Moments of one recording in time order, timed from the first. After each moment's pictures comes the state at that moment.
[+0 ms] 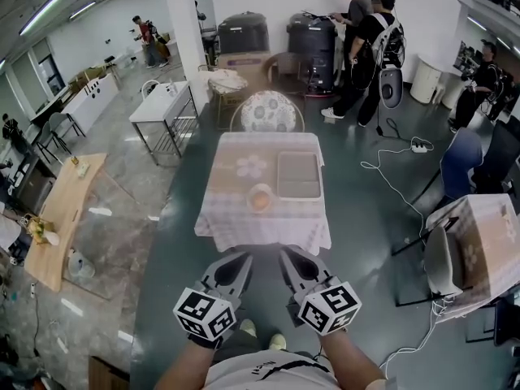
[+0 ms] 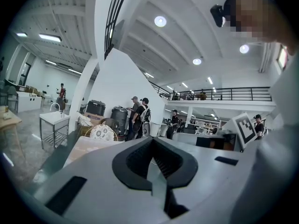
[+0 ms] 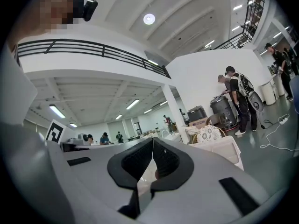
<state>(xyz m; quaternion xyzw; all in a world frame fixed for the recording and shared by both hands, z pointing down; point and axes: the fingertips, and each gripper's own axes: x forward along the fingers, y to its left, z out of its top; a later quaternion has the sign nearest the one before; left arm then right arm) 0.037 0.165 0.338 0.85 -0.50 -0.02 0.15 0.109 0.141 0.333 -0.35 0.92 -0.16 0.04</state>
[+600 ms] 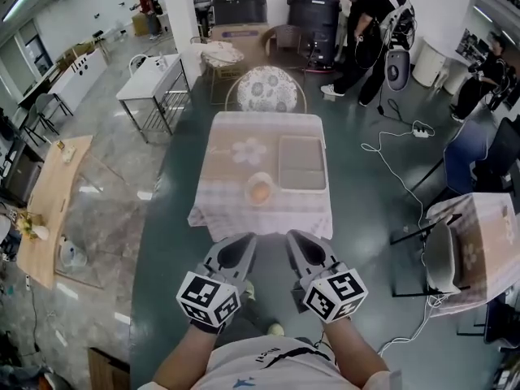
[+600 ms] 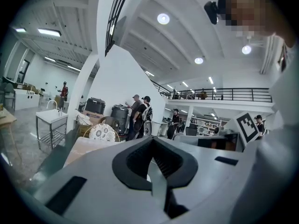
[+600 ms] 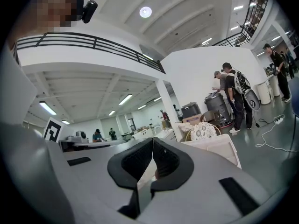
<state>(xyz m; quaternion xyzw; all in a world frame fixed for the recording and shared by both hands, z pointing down) 0.009 0.068 0.368 0.85 -0.50 -0.02 0.16 0.086 0.047 0.368 -0.38 0.91 -0.17 0.01</state>
